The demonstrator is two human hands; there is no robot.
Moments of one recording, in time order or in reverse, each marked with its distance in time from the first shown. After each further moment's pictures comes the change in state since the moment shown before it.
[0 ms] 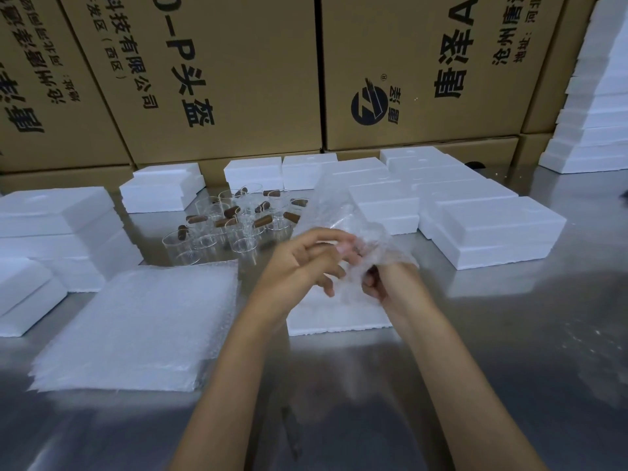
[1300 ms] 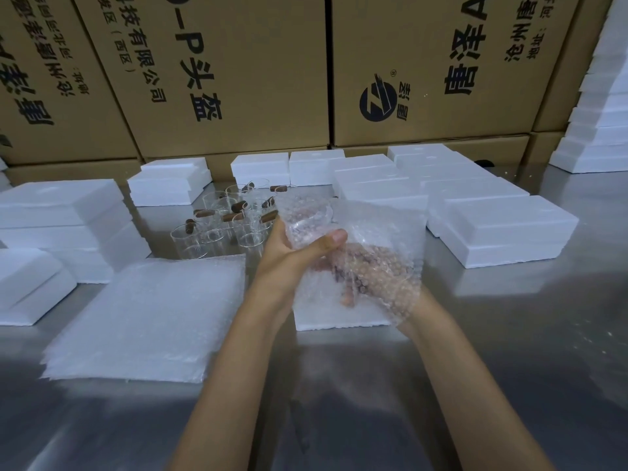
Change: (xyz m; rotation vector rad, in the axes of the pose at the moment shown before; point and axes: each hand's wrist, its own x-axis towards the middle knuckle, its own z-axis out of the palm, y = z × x) left_hand 0.003 -0.004 -0.011 -0.112 0.245 -0.146; right_hand -0.009 0.008 0.002 0.071 -0.304 0.098
